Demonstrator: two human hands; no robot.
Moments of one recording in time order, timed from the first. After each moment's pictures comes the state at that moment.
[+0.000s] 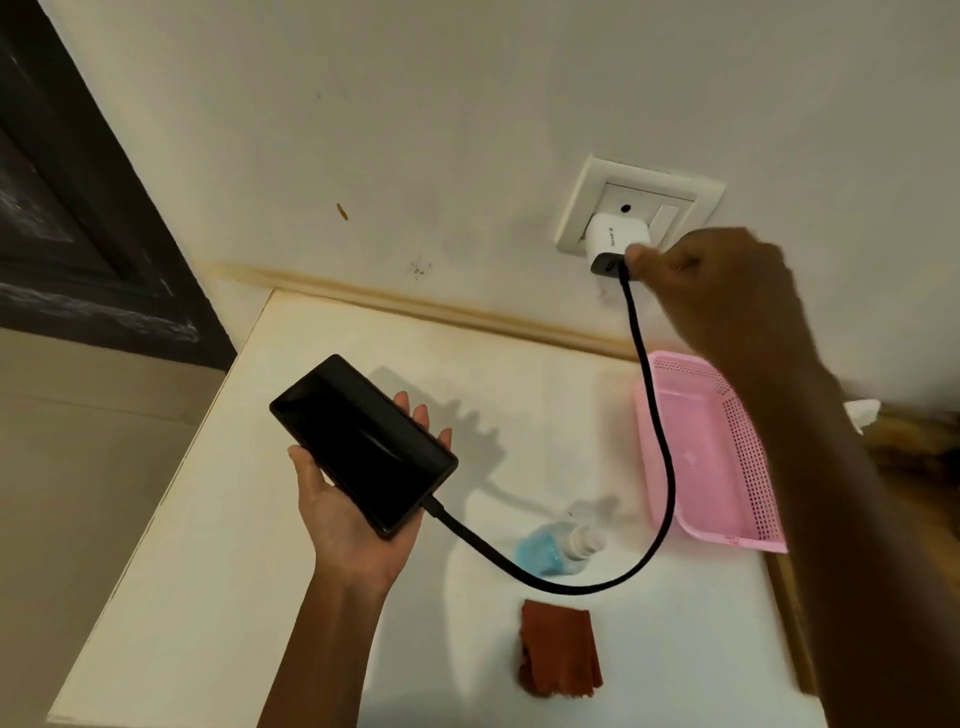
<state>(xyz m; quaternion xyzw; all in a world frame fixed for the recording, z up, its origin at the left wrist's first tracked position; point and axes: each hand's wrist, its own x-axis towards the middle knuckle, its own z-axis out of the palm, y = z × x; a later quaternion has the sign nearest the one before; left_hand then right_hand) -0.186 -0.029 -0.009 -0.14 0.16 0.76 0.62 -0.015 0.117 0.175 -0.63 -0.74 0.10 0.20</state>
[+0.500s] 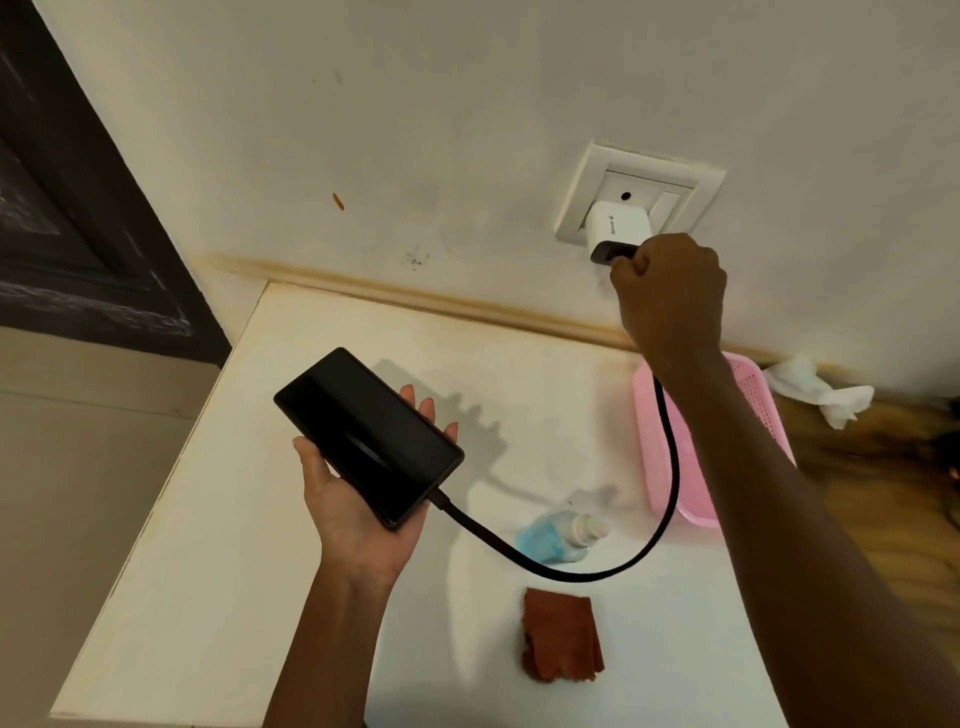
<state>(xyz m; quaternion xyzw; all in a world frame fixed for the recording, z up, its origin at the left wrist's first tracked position) -0.185 -0.028 -0.006 -0.15 0.17 0.75 0.63 -0.032 0.151 0.122 -0.67 -0.71 0.02 0.21</state>
